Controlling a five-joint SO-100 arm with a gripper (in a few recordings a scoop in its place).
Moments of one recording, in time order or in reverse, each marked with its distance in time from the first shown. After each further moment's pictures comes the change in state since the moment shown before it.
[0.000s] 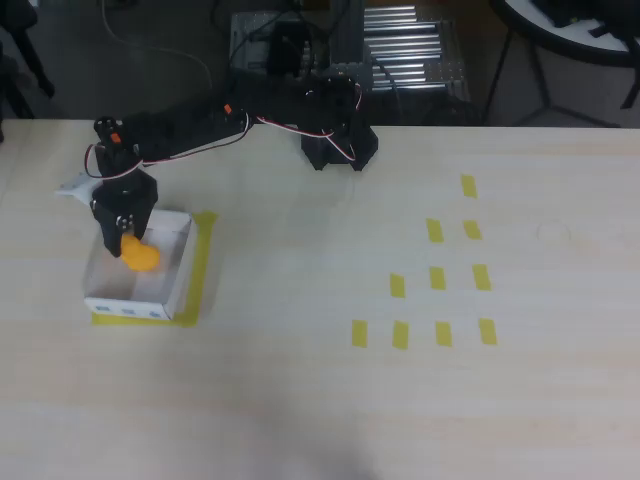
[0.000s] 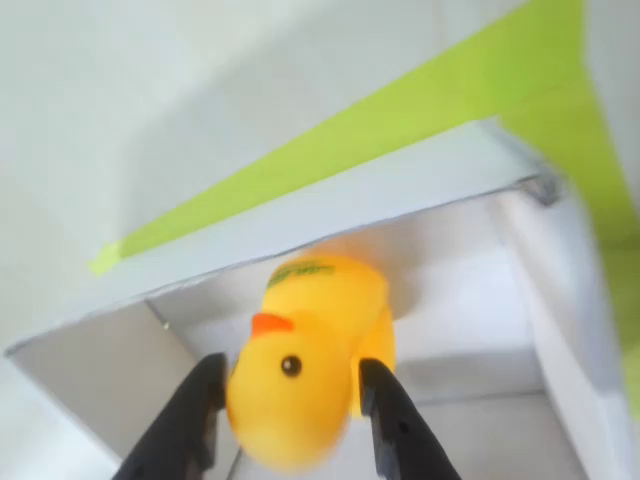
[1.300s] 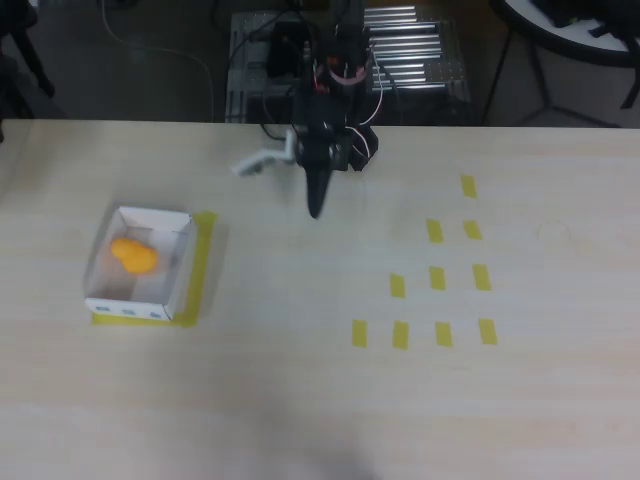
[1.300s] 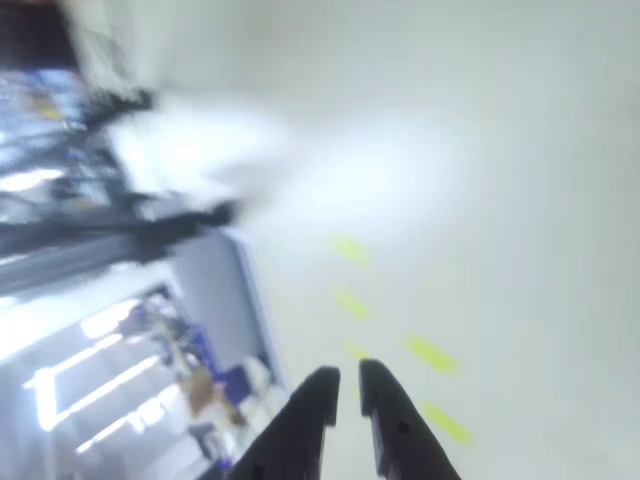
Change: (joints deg) arm -48.3 143.3 134.6 -24.1 28.8
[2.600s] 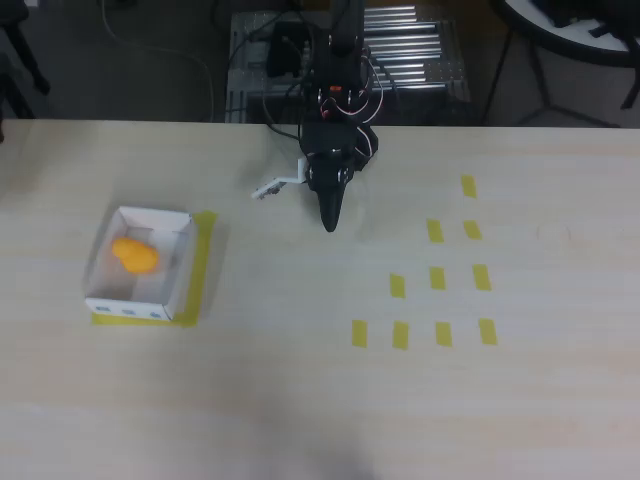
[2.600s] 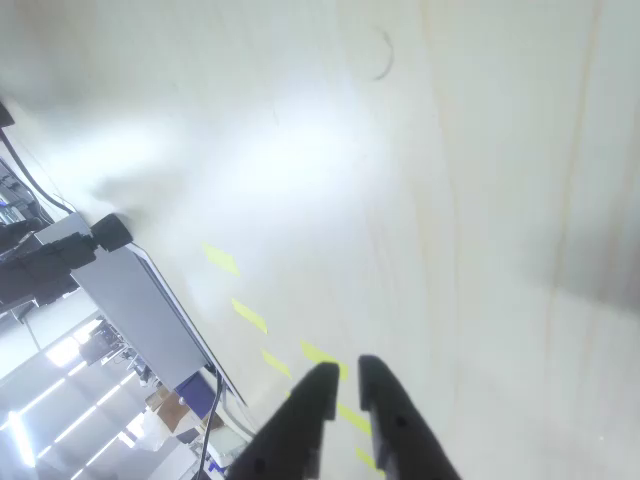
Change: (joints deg) arm -4.4 5.6 12.7 1.2 6.5
